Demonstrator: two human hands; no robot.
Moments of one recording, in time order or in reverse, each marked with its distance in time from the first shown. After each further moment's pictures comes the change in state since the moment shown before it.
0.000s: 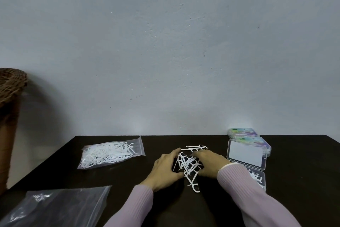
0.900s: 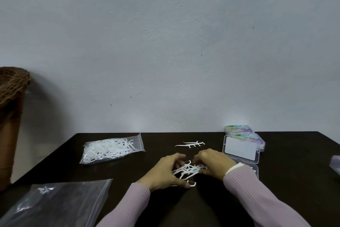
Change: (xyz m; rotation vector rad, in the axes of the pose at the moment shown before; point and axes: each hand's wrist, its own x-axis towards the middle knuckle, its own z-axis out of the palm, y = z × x) left_hand -0.022 0.016 -0.004 -0.094 -0.109 0.095; right_hand -0.024 0.008 0.000 -0.131 0.095 -0.168
